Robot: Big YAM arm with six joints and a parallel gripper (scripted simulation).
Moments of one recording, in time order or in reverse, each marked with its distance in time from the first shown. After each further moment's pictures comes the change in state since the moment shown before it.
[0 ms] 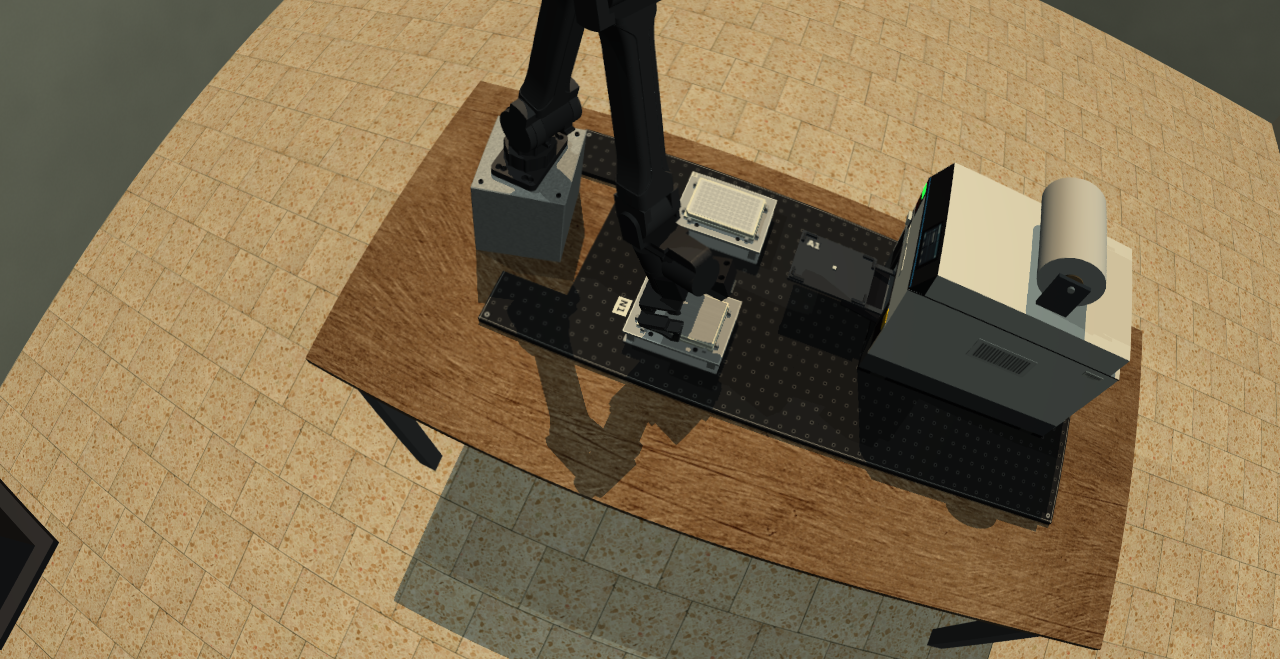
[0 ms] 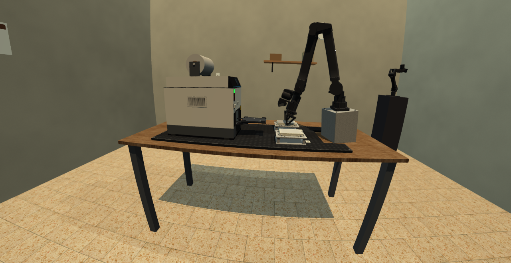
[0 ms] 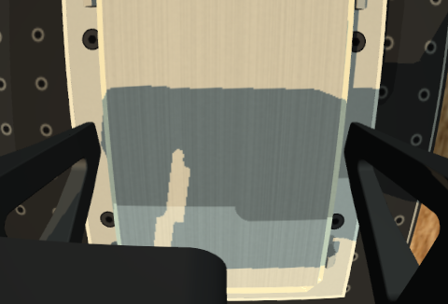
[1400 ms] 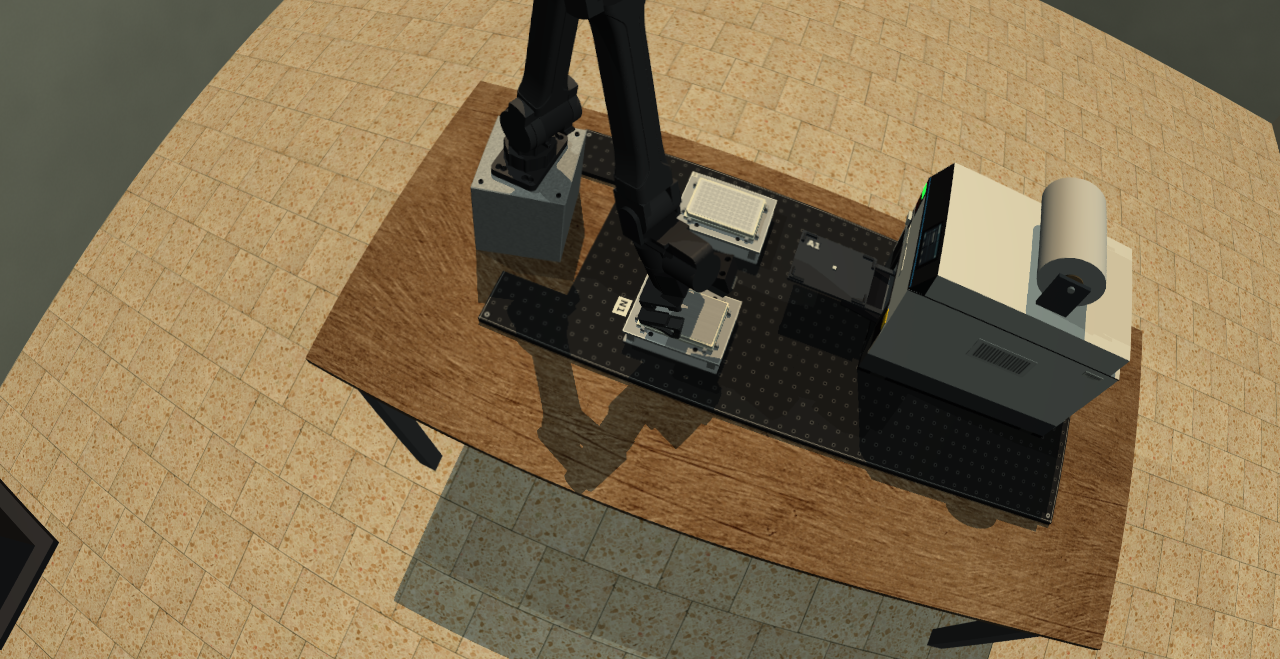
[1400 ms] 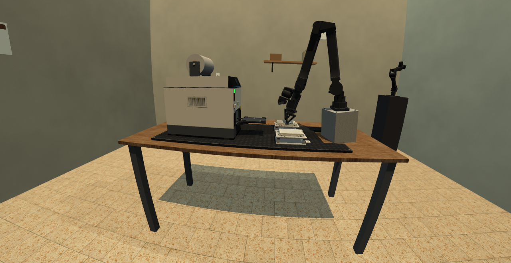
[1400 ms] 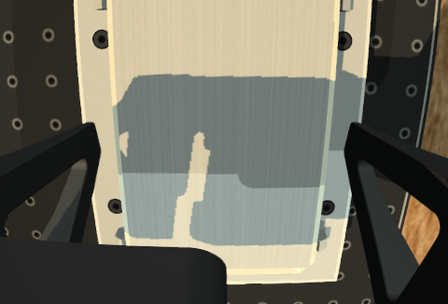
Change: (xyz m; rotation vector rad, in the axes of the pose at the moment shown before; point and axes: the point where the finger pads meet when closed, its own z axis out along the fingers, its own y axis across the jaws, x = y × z) arm -0.004 -0.001 -0.012 0.000 0.000 0.002
